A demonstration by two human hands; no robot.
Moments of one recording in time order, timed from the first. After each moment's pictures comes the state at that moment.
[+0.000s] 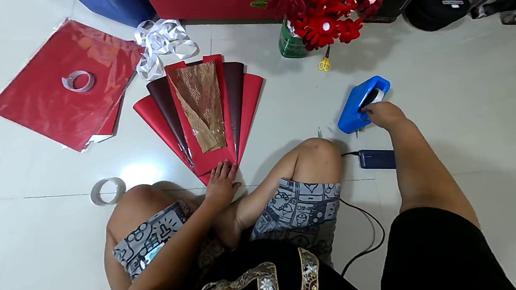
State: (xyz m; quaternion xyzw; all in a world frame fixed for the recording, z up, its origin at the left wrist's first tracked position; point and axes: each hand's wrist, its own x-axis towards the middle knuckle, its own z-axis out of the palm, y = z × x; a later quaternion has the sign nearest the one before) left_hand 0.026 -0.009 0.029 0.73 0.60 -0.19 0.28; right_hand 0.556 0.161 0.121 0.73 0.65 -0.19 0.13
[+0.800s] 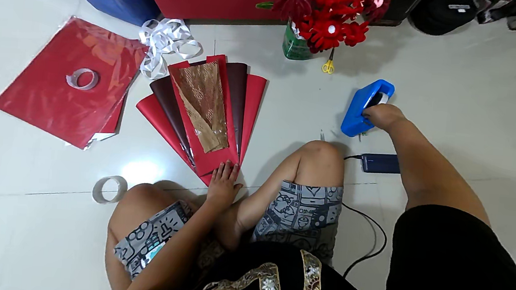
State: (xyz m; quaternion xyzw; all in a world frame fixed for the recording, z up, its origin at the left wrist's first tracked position) left_hand 0.026 -0.008 0.029 0.72 0.60 -0.19 0.29; right_hand 0.549 0.176 0.116 0.66 0.69 -0.13 0.27
